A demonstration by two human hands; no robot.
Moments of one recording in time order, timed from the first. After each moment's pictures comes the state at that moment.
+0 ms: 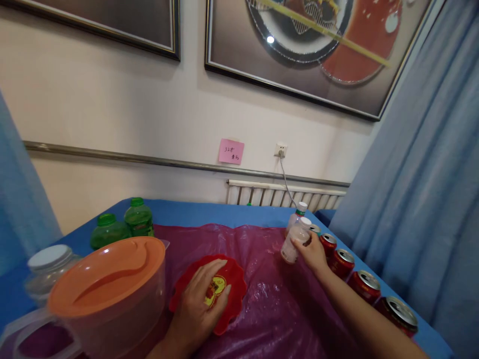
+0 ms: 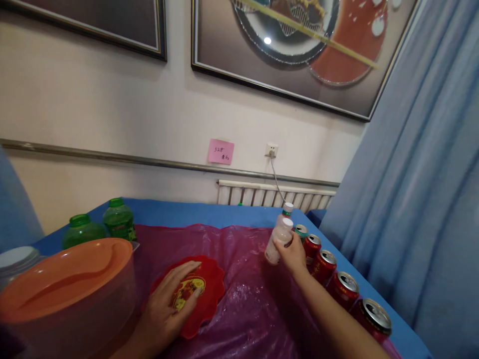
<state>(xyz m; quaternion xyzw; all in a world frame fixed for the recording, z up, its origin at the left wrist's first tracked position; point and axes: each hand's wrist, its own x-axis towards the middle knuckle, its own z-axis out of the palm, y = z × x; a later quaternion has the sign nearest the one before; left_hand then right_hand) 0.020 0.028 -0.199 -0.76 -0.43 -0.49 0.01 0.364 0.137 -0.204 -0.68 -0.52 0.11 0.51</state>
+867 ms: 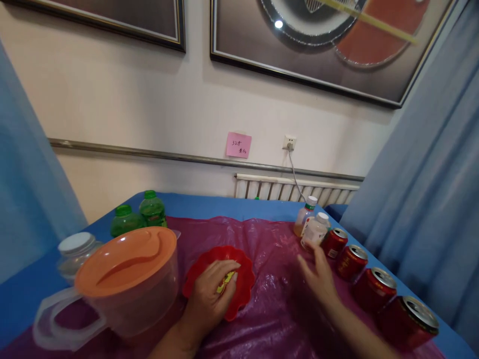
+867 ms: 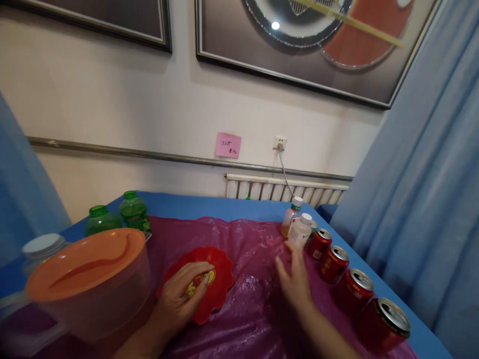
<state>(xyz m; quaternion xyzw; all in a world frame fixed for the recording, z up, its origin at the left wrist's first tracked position) 0.029 0.023 -0.191 -0.77 -0.38 -0.51 -0.02 0.330 0.061 -0.238 -0.56 -0.58 0.13 0.58</state>
